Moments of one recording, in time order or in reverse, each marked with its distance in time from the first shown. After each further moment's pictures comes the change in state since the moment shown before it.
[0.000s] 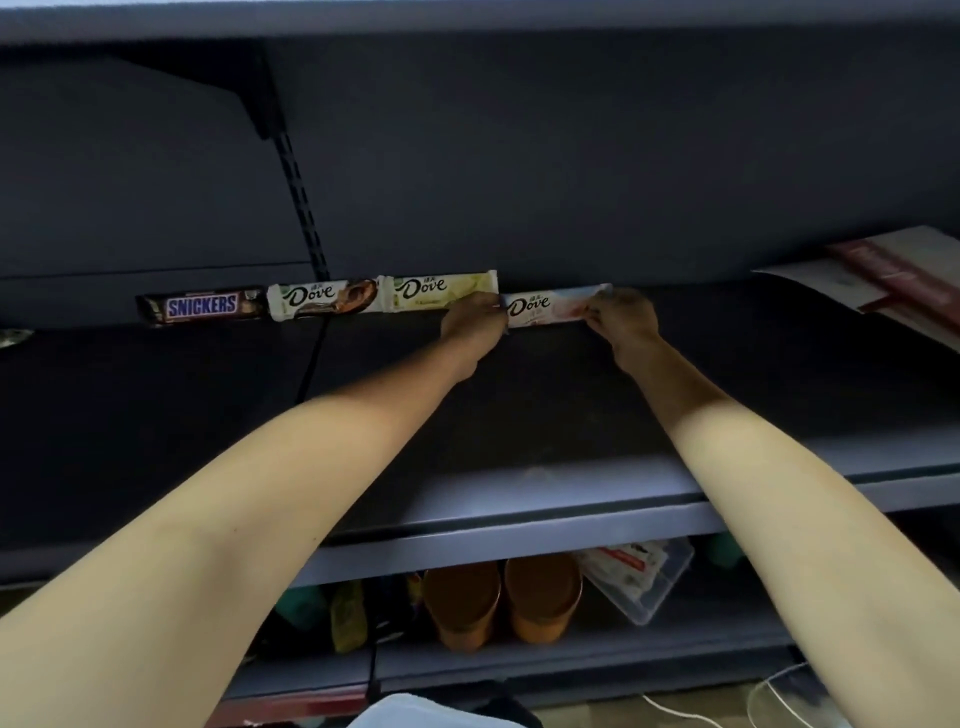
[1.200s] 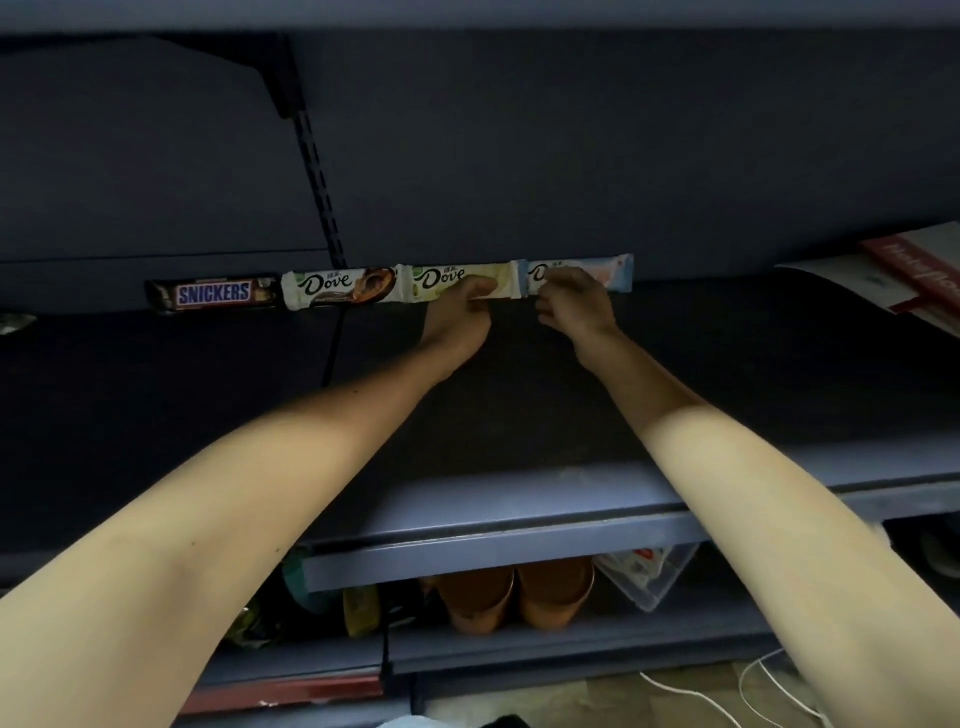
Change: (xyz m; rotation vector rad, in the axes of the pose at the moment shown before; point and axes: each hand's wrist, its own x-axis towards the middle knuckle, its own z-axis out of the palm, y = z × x) left_hand -0.006 -0.013 -0.045 0.221 -0.011 0.224; right_hand -0.057 -0.028 0.057 -0.157 -0.217 -0.054
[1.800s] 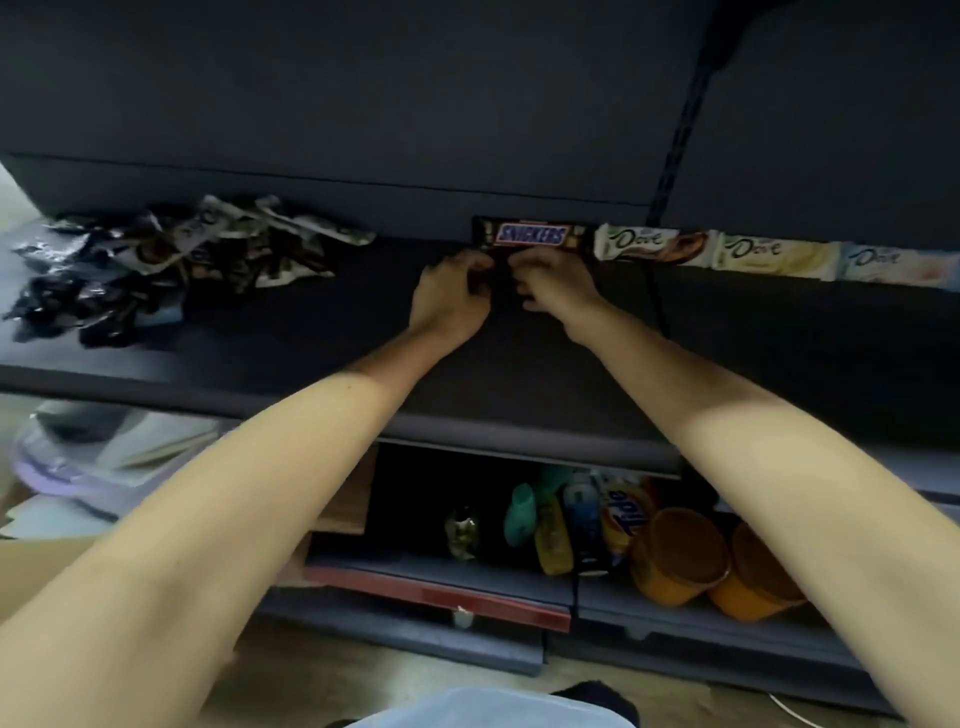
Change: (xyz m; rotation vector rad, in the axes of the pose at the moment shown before) left_hand -0.094 -0.177 -0.274 0.266 0.247 0.017; right_hand -0.125 -0.056 0.310 -0.152 -0.399 -0.164
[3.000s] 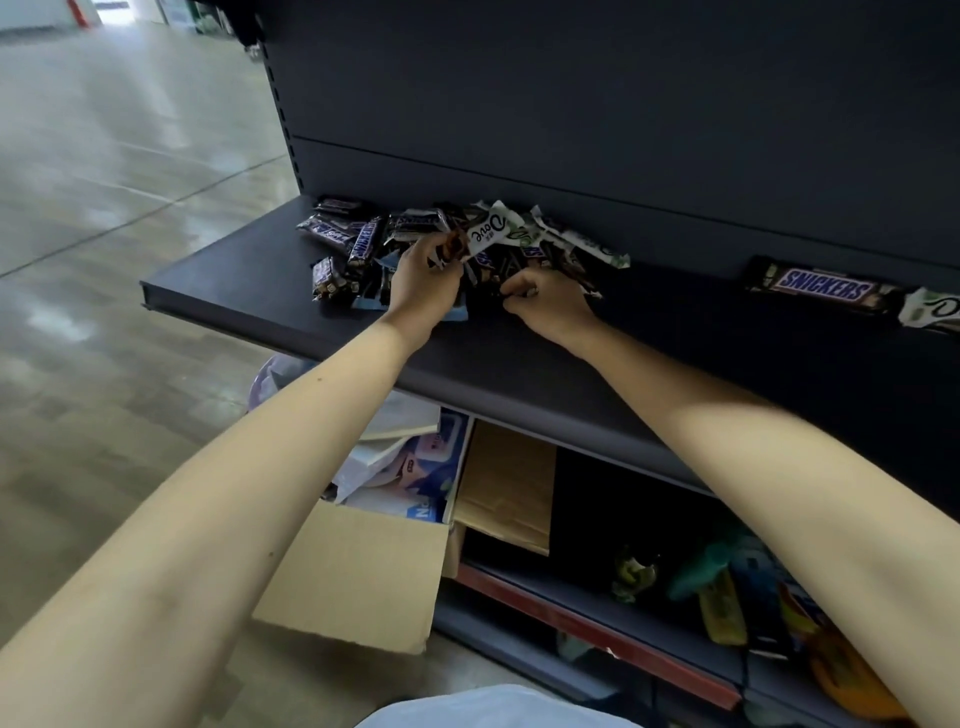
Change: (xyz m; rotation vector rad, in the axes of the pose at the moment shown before) left_hand -0.015 -0.226 -0.224 -0.320 0.305 -0.401; right_hand 0.016 -0.091 0.285 -0.373 -0.272 -0.311
